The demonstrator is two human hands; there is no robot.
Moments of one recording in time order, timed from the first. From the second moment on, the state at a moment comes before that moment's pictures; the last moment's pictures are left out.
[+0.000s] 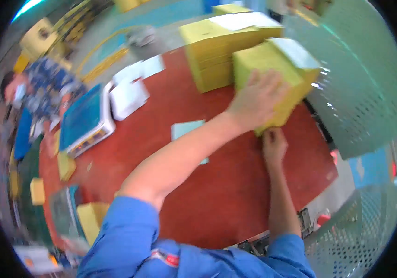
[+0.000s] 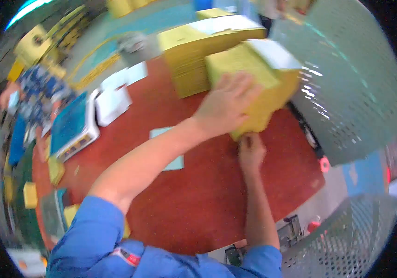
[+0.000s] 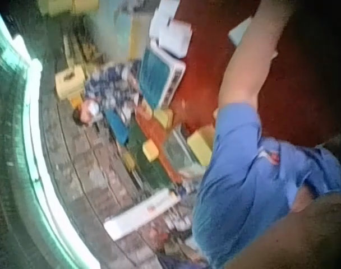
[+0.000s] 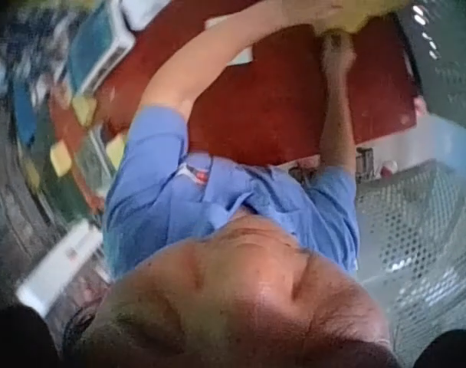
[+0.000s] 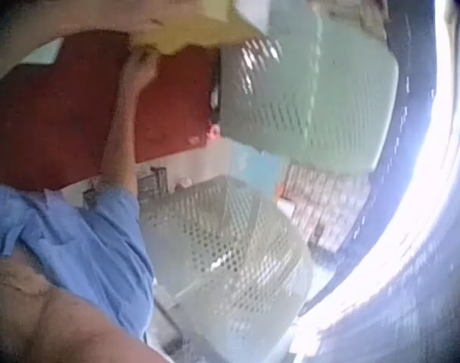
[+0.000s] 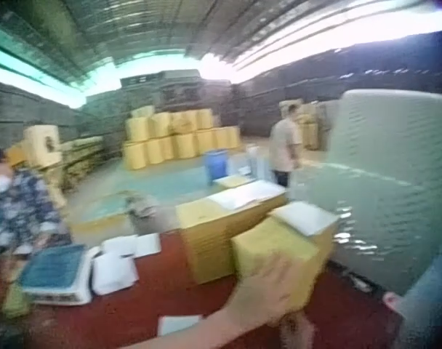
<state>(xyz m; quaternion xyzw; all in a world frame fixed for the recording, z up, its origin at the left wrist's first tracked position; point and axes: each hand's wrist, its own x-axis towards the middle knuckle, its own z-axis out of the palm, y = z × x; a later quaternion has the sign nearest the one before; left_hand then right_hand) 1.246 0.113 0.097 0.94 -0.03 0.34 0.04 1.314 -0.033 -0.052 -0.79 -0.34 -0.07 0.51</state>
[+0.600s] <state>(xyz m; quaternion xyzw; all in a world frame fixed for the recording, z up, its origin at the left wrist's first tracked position) 0.686 -0.052 0.077 0.82 0.48 0.30 -0.01 1.048 -0.081 0.022 -0.58 -0.39 0.28 0.66</state>
